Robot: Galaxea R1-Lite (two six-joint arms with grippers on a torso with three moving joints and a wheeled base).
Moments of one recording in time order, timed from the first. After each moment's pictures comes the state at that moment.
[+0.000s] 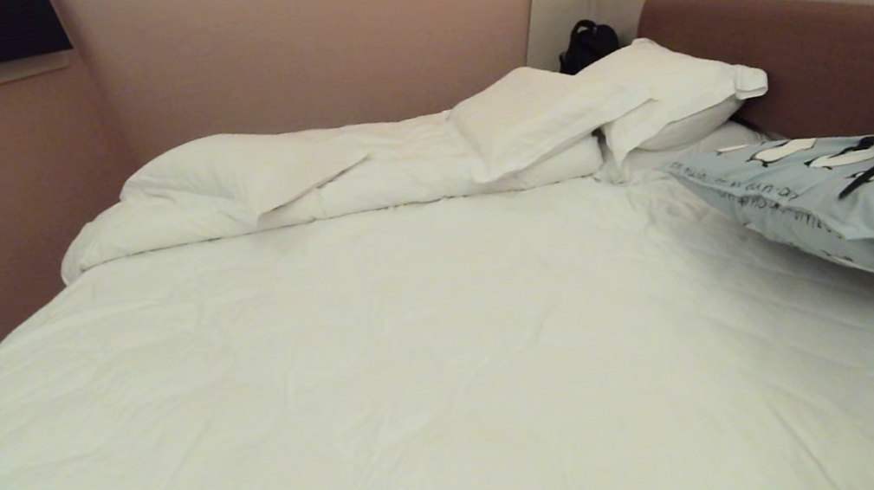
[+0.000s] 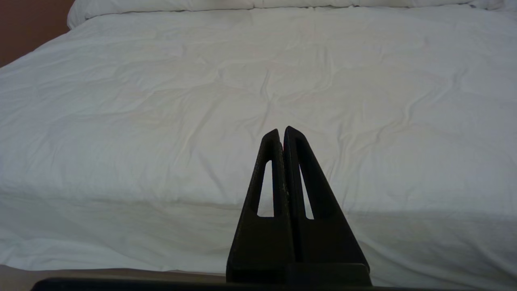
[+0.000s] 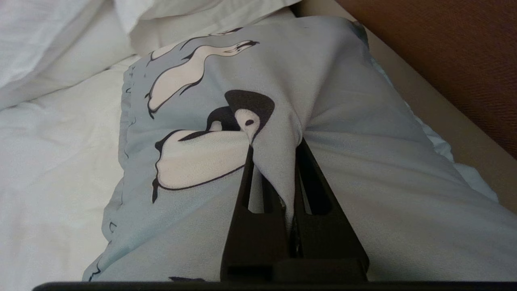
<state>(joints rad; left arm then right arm) 0.00 0.00 0.00 -0.01 0.01 0.00 -0.55 2.38 -1.89 -0.34 0.26 0.18</state>
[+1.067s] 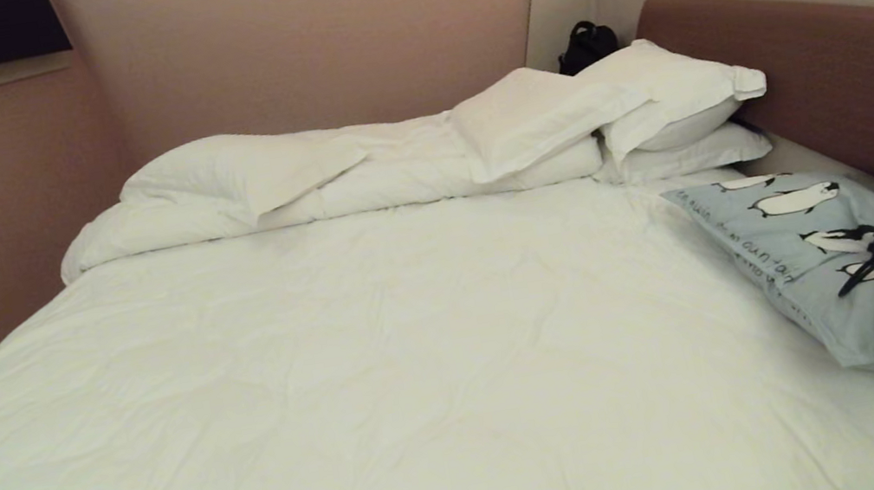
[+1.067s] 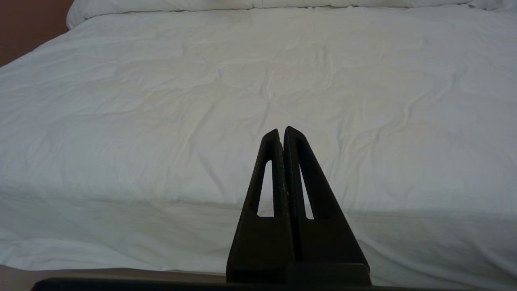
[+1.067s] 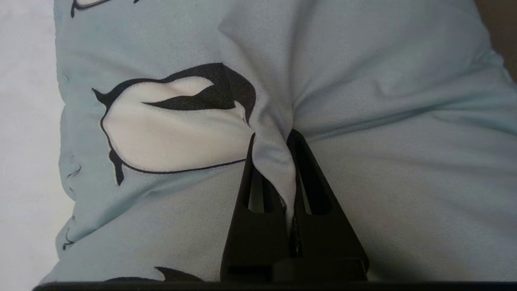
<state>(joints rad) 0.00 0.00 0.00 -0.01 0.01 0.00 -0.58 2.53 -1.65 -0.48 0.31 -0.01</state>
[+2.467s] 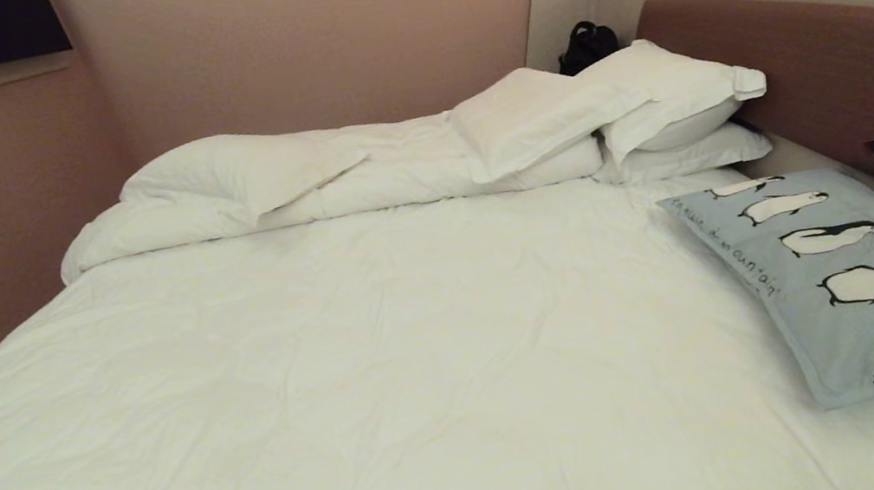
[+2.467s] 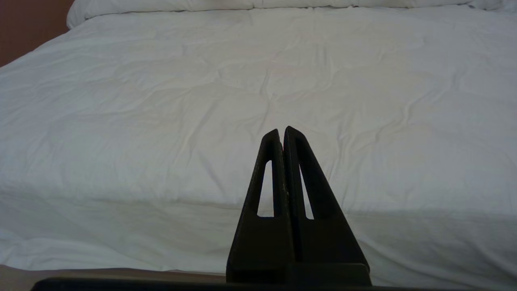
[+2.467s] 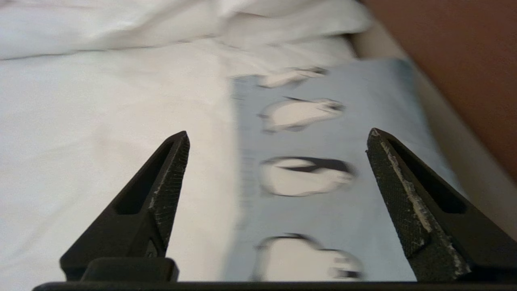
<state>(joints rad) 0.00 0.00 0.00 -0.01 0.01 0.00 -0.47 1.80 -1.04 -0.68 0.39 0.00</state>
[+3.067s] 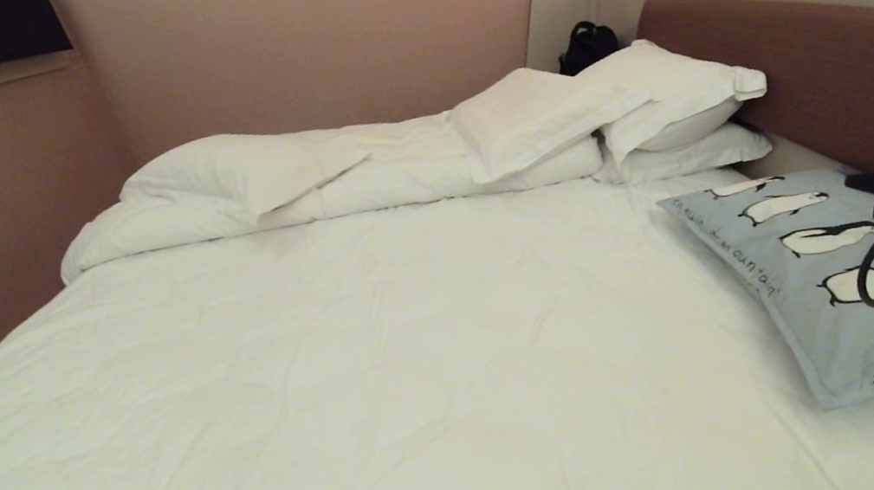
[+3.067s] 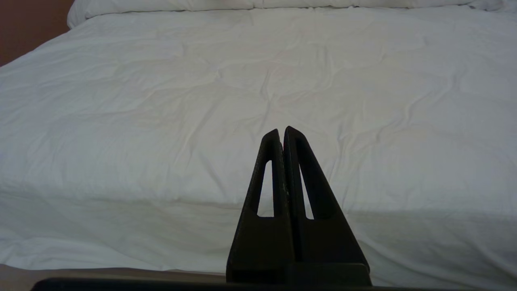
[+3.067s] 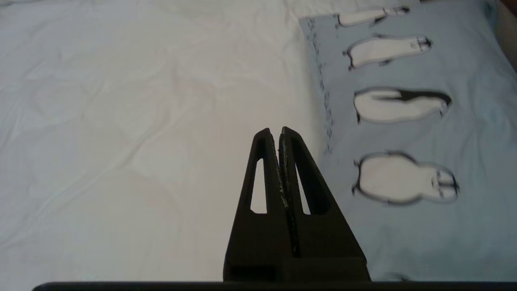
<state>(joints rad) 0.00 0.00 0.00 -0.01 0.01 0.00 -0.22 1.52 -0.81 -0.49 0.20 0.01</state>
